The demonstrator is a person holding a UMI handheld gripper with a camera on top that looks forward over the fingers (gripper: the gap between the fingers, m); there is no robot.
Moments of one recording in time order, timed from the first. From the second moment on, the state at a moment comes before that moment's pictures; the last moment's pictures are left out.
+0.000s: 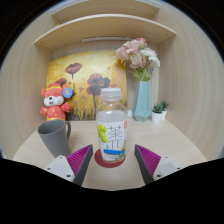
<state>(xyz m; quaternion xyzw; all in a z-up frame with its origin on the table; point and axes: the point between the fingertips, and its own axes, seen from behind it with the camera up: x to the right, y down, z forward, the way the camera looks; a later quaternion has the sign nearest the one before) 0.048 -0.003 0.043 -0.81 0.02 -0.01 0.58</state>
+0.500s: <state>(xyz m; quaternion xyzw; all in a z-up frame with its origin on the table) -0.014 -0.141 0.092 -0.81 -0.01 0.01 0.59</state>
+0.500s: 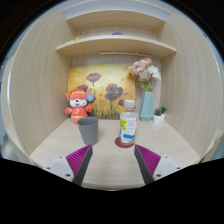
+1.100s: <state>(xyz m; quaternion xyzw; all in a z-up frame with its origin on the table) -0.010 -0.186 0.153 -0.78 0.01 0.00 0.63</state>
